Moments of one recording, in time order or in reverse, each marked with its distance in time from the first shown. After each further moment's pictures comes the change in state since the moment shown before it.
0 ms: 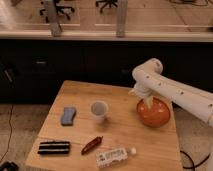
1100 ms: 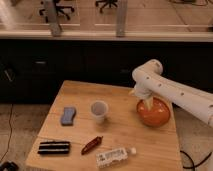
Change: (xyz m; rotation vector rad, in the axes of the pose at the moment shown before) arm -0.004 0.003 0.002 -0.007 -0.004 0.019
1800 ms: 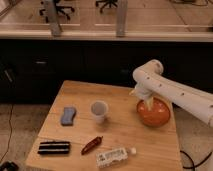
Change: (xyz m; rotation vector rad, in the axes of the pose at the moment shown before) arm 0.000 0.001 0.001 -0.004 -0.004 0.018
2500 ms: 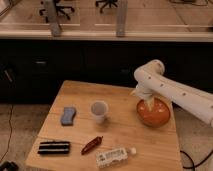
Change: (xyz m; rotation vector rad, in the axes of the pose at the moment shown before) arm 0.003 0.004 0.000 -0.001 -0.006 0.036
